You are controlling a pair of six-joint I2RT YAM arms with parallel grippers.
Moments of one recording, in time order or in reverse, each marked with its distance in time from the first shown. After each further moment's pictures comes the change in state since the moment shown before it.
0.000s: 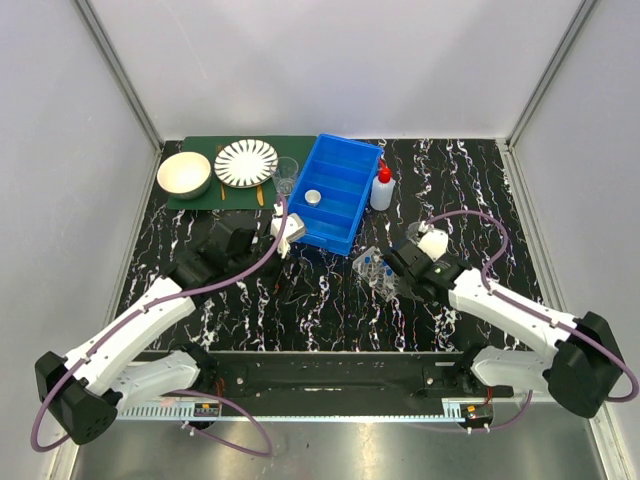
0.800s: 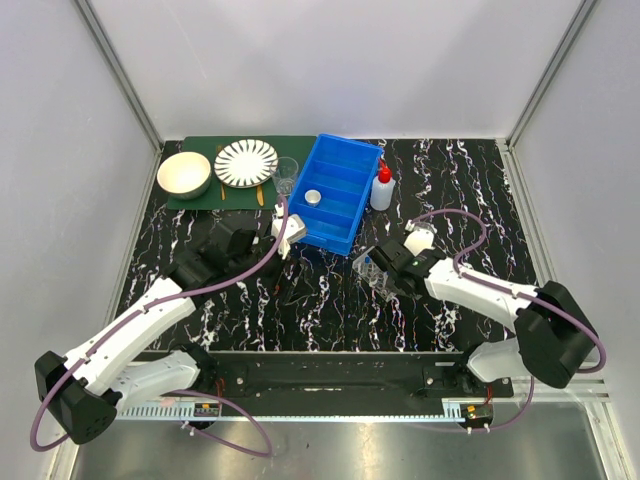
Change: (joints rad) left arm -0.009 -0.003 0.000 0.000 0.000 0.000; right arm -0.006 0.204 0.001 0.161 0.012 0.023
